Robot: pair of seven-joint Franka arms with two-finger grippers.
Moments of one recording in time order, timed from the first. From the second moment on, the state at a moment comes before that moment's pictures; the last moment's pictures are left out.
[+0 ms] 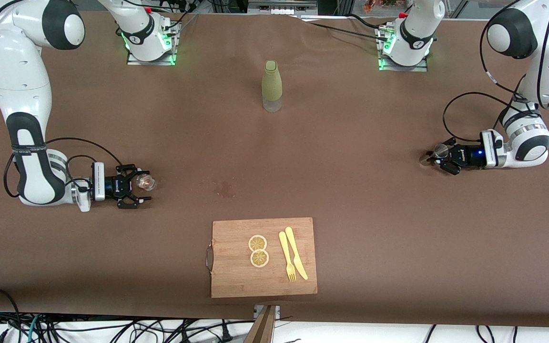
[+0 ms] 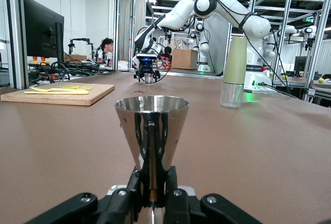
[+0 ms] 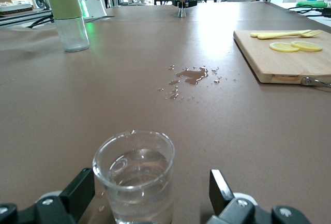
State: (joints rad) left arm 0.29 0.93 0.31 -1.81 -1.19 1.28 2.78; right arm -0.14 0.96 -0.09 -1.52 1.05 1.62 -2.52
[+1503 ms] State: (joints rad) left arm 0.11 0.90 -0.08 -1.76 -1.40 1.54 2.63; right arm -0.14 0.96 -0.08 -1.52 1.07 1.60 -2.52
